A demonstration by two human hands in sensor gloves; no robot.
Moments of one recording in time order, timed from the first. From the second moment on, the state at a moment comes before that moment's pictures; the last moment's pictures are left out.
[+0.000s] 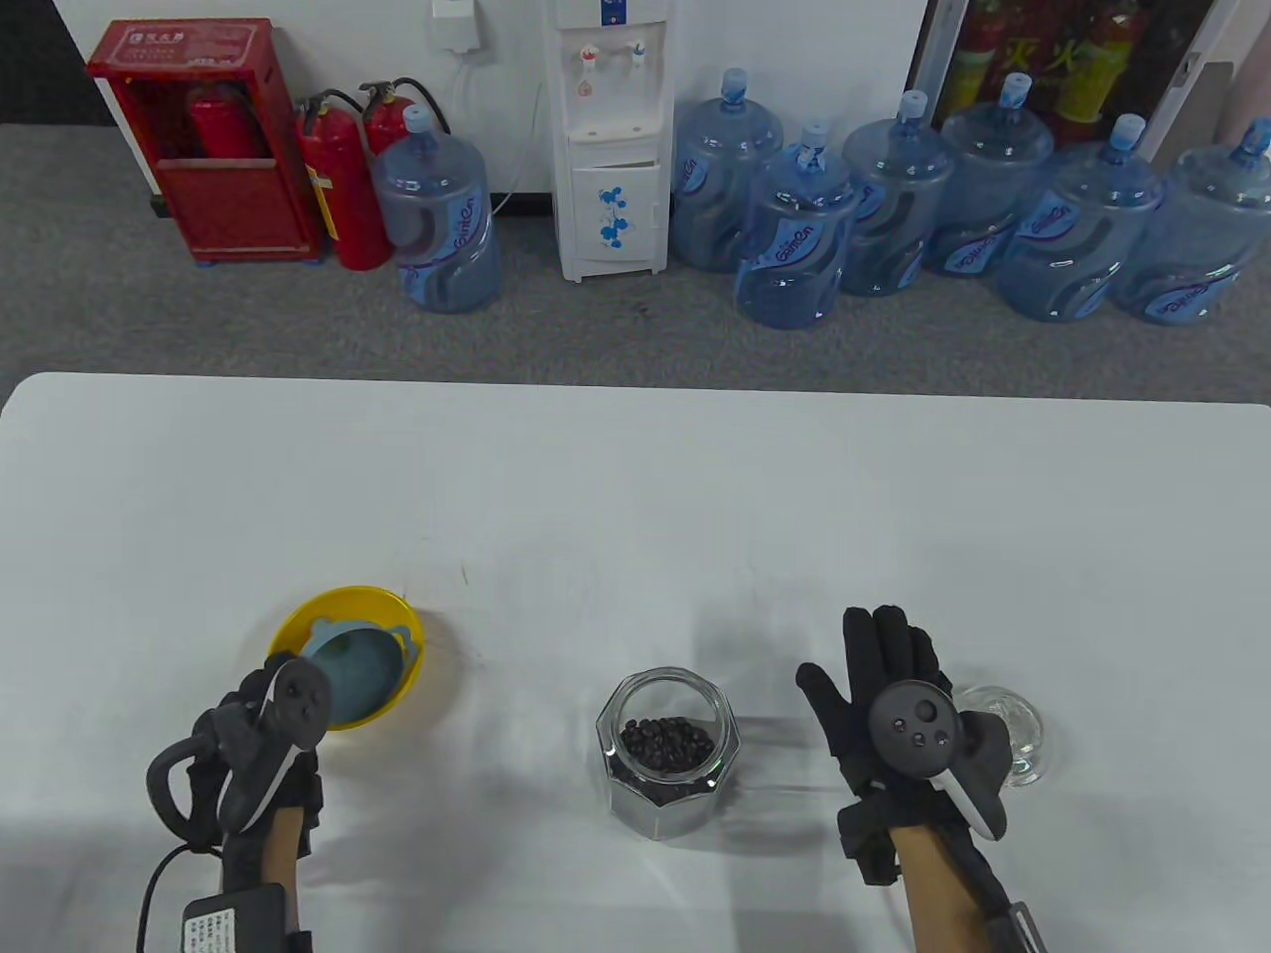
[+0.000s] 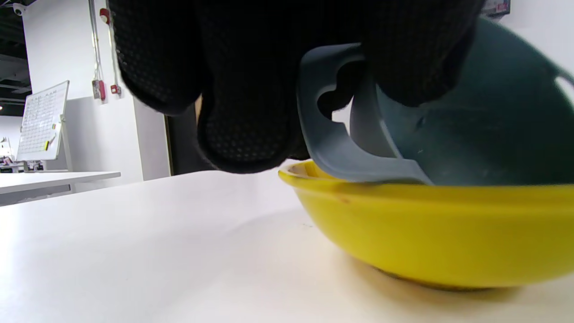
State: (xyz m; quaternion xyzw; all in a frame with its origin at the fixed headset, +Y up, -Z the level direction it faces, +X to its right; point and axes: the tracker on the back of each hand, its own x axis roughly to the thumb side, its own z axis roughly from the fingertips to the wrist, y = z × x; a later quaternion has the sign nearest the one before) left_hand -0.325 -0.707 -0.272 0.07 0.20 -0.05 0.98; right_hand 0.204 -0.711 -0.264 -0.01 -0.06 0.97 0.22
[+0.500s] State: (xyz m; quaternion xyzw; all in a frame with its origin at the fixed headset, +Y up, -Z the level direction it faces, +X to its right) left_hand -0.248 -0.646 -0.265 0.11 0.06 0.05 0.99; right_hand 0.207 -0.712 -0.264 -0.02 -0.07 0.97 0.22
